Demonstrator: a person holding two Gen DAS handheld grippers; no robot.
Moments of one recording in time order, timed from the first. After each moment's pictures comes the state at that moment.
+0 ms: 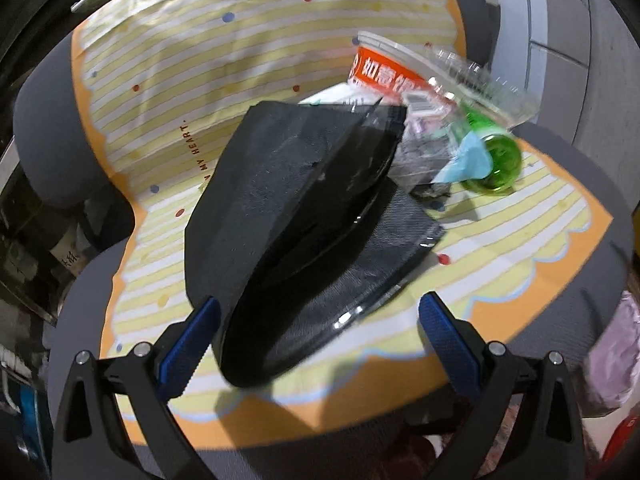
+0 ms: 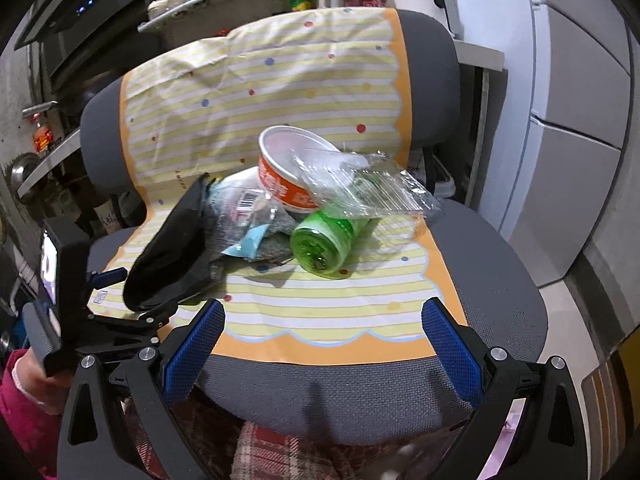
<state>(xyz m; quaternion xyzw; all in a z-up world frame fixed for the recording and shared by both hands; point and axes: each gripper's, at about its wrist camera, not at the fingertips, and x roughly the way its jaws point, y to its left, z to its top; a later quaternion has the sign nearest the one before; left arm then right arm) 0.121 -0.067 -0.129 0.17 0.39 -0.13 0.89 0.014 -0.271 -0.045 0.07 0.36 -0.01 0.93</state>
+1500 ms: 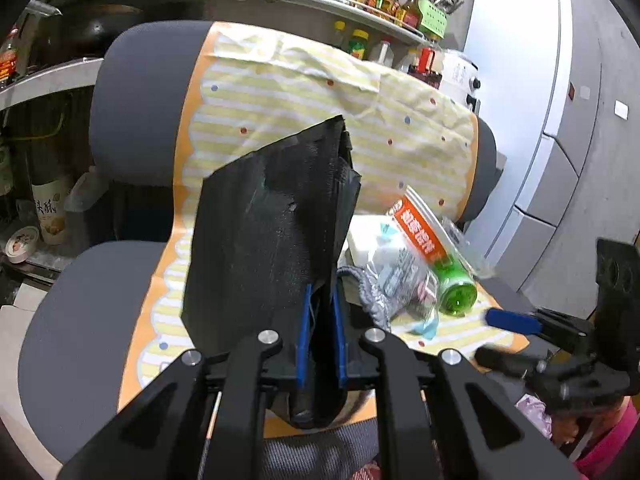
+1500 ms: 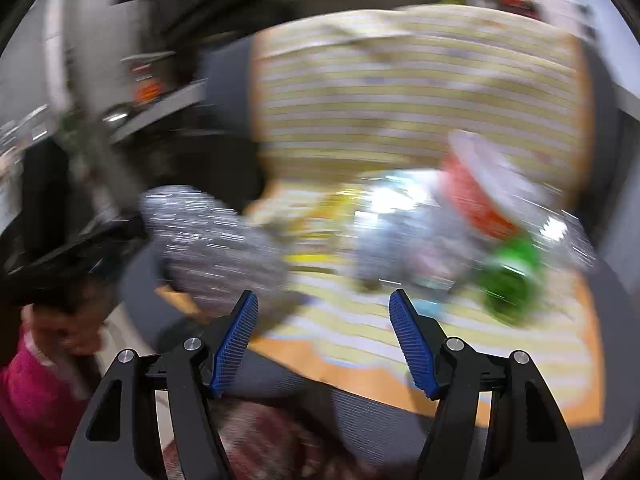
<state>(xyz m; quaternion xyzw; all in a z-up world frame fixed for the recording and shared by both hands) 0.088 0.056 -0.053 -0.07 0.28 -0.18 0.94 0.064 -0.133 -0.061 0.00 0.35 0.26 0.90</state>
